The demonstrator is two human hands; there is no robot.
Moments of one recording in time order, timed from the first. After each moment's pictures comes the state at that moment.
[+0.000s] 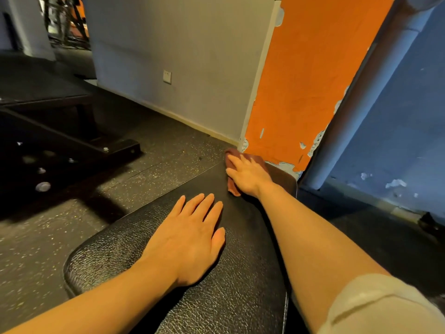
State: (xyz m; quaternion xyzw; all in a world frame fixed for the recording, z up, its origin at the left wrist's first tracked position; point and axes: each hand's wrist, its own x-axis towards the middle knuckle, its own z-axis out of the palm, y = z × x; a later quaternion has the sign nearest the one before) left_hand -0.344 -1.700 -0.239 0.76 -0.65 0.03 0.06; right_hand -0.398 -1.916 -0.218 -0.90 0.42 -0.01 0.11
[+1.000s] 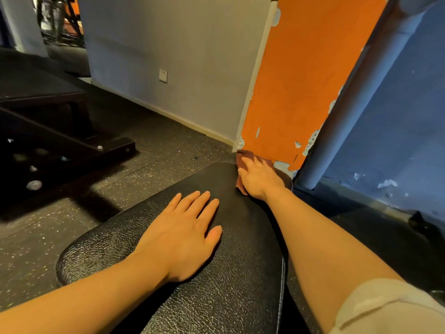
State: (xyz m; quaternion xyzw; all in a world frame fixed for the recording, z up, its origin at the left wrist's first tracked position) left_hand -0.342 -1.699 -0.238 0.76 -0.65 0.00 0.06; right_hand -0.428 -1.927 -0.222 -0.88 0.46 -0.03 0.07
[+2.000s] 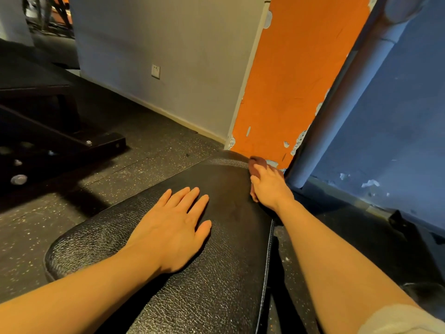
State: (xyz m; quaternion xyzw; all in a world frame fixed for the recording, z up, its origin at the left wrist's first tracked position) left_hand -0.344 -1.700 -0.242 0.76 -0.65 0.02 0.06; right_hand -0.478 -1.922 -0.226 -0.86 0.50 -0.09 0.08
